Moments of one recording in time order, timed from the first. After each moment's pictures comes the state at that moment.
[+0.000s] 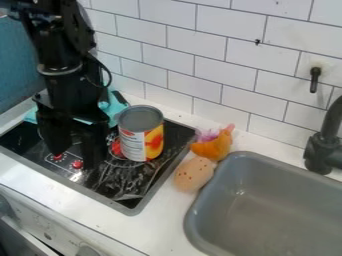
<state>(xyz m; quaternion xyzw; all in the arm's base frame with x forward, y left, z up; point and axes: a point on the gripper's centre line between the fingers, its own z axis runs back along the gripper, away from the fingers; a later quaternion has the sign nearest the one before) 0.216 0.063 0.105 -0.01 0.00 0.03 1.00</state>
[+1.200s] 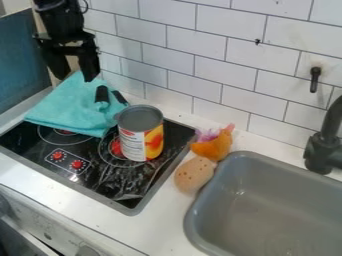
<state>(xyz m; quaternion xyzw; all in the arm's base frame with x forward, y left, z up) 0.326 0.185 0.122 -0.04 -0.09 0.12 0.99</state>
